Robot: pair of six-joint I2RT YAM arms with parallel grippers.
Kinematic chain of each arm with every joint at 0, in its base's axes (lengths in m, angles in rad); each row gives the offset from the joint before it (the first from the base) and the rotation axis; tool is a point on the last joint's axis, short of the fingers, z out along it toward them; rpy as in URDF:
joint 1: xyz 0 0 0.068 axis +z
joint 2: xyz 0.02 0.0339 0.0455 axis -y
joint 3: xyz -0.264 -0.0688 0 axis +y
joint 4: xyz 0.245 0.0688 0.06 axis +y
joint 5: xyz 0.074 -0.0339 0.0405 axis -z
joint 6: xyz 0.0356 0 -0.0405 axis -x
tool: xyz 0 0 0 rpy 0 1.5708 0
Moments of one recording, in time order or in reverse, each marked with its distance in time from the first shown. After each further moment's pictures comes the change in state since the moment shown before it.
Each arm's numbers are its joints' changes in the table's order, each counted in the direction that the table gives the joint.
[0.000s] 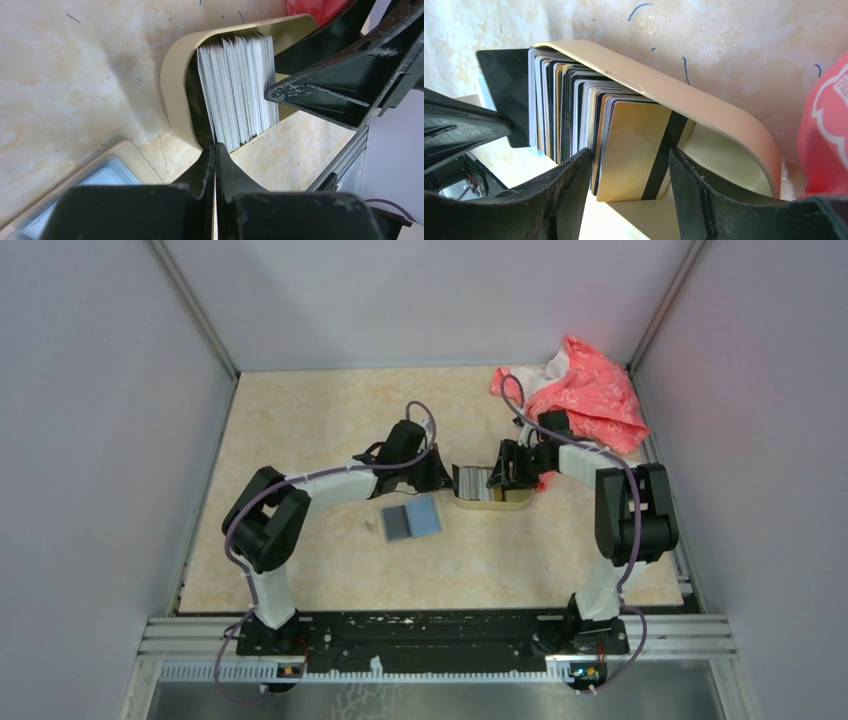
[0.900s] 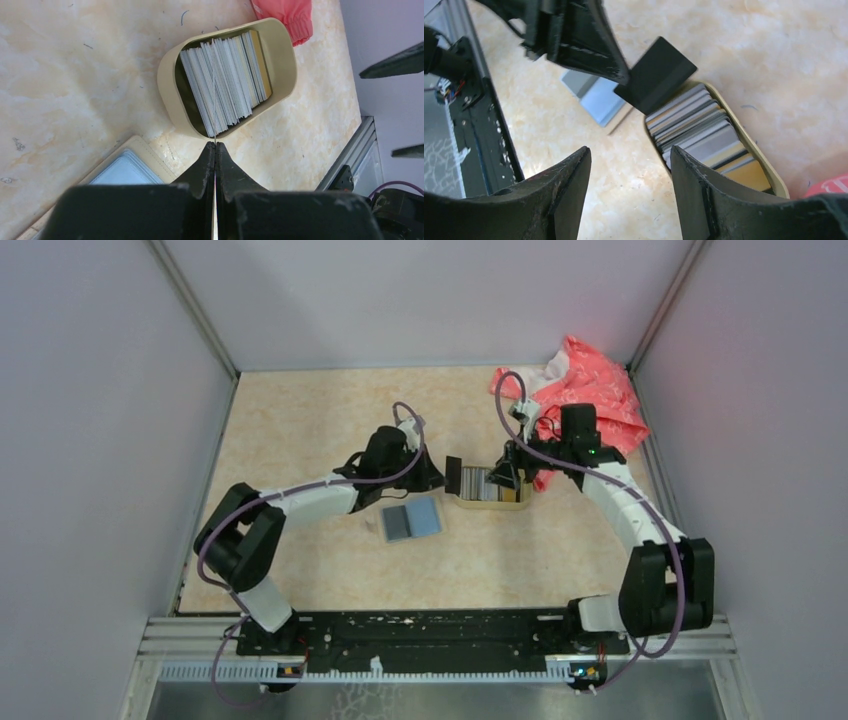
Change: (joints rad) left arm 0.010 0.172 0.176 -0.161 -0.018 -0.117; right arm -0.002 0.370 0.047 0.028 -0.307 0.439
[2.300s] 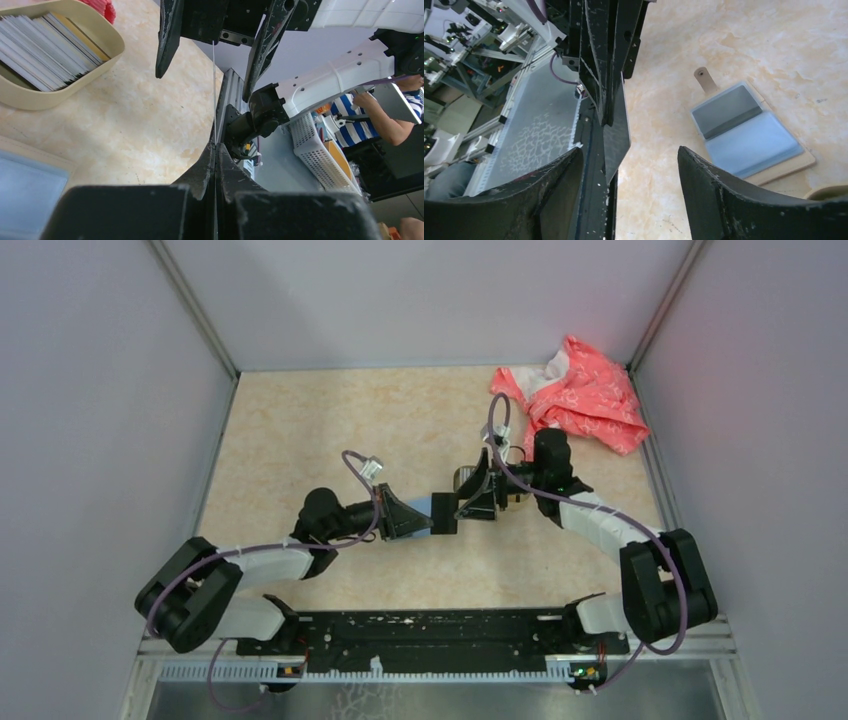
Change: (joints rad) left arm 0.018 0.395 0.650 -0.876 0.428 0.175; right arm 0.187 0.042 0.322 -0.738 -0.427 -0.489
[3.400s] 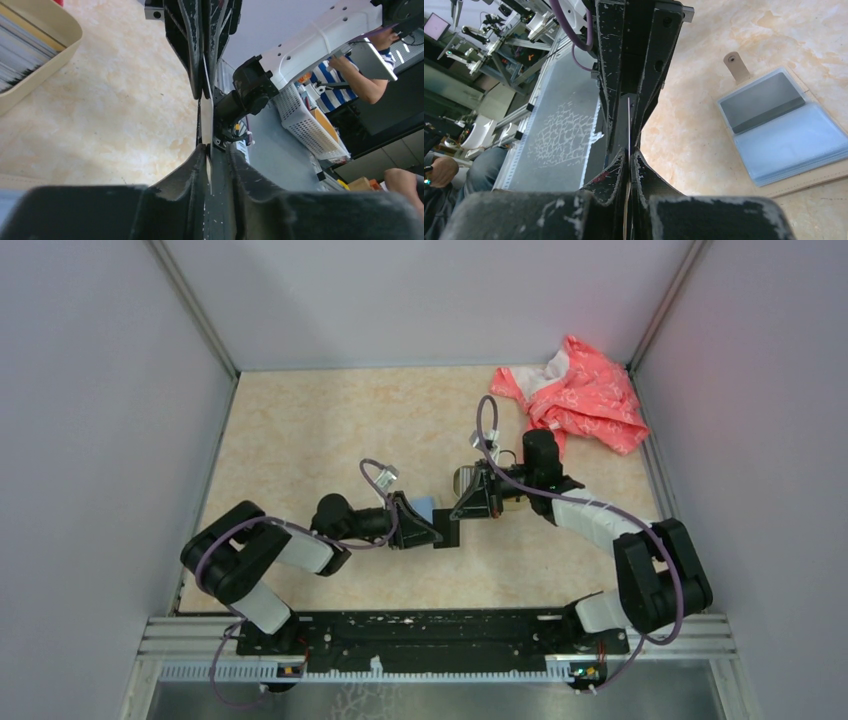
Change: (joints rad) left arm -0.033 -0.306 0.000 -0.396 0.143 0.046; right arm 0.051 -0.050 -0.020 0.040 -0.056 -0.017
